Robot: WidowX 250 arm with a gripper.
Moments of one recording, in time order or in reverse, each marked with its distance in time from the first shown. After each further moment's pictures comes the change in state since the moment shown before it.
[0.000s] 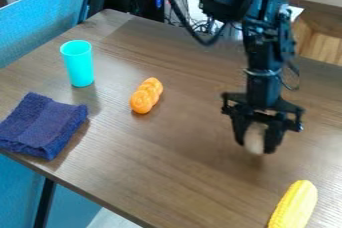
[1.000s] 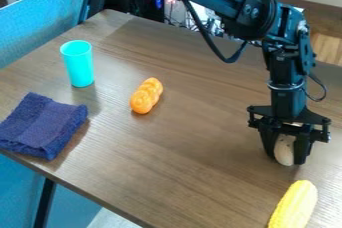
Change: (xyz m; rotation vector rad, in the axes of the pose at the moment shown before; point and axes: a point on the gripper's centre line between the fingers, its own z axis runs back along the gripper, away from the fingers) arm 0.021 -0.026 -0.025 -0.072 -0.034 -0.043
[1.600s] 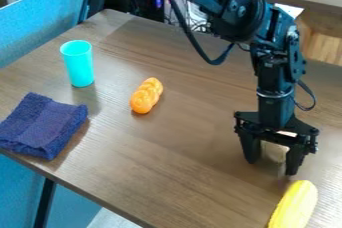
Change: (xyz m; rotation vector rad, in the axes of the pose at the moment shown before) arm -0.026 0.007 0.009 0.025 -0.002 0.007
